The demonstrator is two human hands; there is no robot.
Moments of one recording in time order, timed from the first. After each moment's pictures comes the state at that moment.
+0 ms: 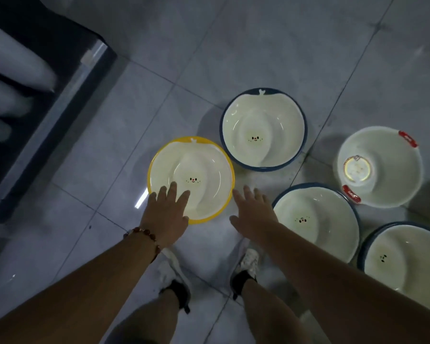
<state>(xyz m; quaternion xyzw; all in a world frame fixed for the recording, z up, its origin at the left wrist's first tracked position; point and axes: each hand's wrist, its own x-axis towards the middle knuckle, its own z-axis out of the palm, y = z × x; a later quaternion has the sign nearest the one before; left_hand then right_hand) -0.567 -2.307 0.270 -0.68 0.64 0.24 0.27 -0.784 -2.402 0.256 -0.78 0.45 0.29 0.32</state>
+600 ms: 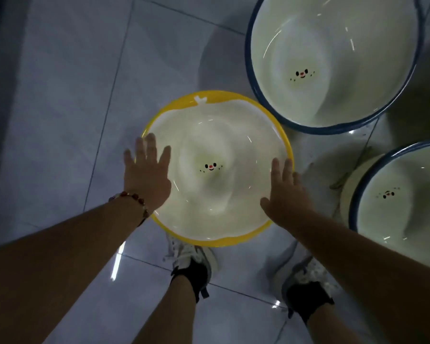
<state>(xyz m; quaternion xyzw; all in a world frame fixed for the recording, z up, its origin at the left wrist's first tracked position) -0.395 -2.383 -0.050 -0.66 0.64 0.17 0.35 -0.693 -2.403 -0.041 -0.62 0.63 0.28 0.37</state>
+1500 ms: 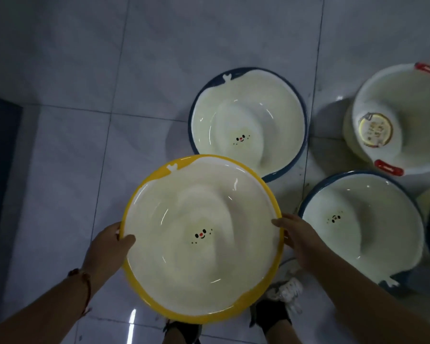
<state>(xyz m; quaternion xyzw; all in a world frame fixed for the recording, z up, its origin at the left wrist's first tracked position) -0.423 -2.437 0.088 -0.83 0.34 0.44 0.01 -0.815 -2.456 0.074 -0.09 0.74 -0.14 0.65</state>
